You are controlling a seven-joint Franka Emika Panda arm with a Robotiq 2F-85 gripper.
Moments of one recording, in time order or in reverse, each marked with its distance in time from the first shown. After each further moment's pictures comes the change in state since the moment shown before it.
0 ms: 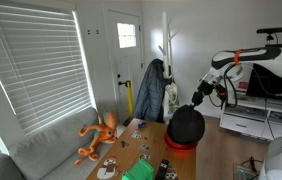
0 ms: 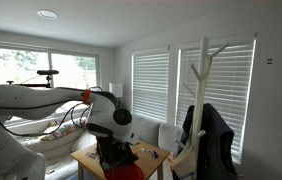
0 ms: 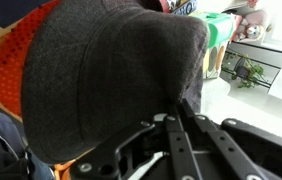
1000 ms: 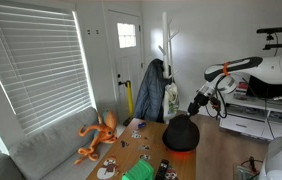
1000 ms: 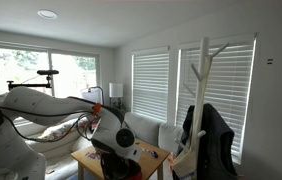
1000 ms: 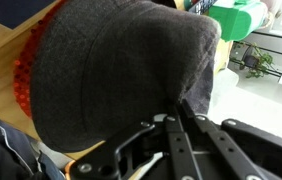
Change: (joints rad) arm 0.016 0.106 -0.027 -0.107 0.090 0.164 -0.121
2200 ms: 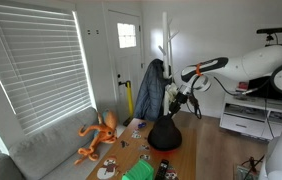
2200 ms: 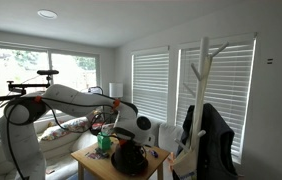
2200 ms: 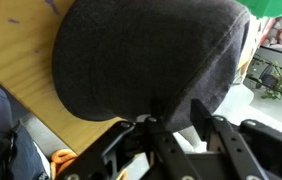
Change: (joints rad) arm 0.033 0.279 0.162 0.245 0.075 0.075 -0.049
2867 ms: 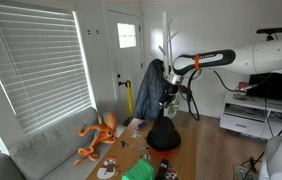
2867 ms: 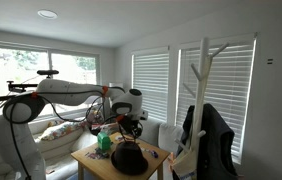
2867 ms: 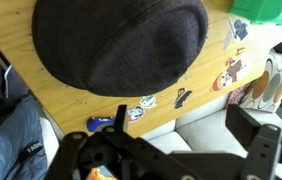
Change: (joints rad) arm 0.065 -0.076 0.162 0.143 -0.312 -0.003 0.325
